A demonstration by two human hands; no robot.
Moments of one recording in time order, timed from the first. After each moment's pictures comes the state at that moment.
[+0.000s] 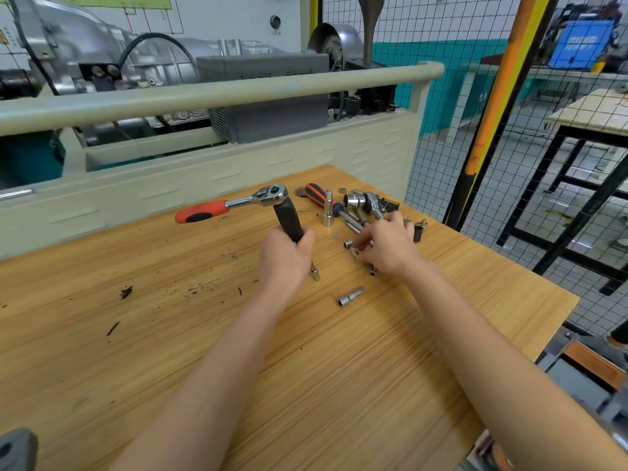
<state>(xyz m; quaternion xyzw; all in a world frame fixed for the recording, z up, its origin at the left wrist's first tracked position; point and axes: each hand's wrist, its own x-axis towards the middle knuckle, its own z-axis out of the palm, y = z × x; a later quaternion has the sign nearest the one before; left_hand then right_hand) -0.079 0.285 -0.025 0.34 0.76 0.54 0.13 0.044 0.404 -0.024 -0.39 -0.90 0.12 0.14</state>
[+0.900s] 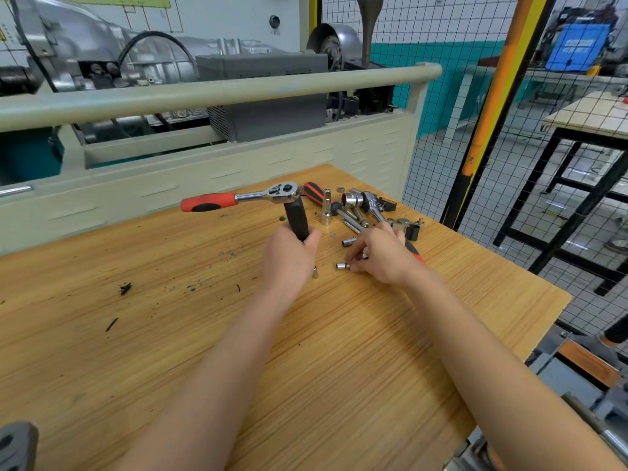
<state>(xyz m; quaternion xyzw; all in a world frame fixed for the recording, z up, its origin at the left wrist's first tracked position) -0.071 0.286 -0.024 0.35 0.76 0.53 0.13 0.047 0.401 -0.035 -0.35 -0.92 0.15 0.13</state>
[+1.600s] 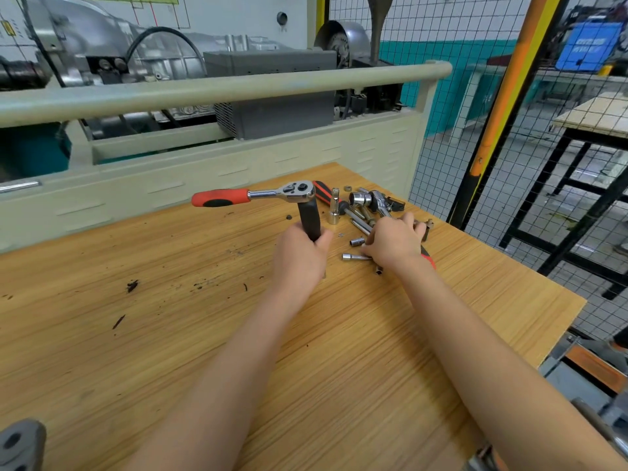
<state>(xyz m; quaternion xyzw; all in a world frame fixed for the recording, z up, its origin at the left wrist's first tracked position) -0.071 0.287 -0.026 0.36 0.76 0.52 0.14 0.023 0.413 -0.034 -0.52 -0.85 0.03 0.10</state>
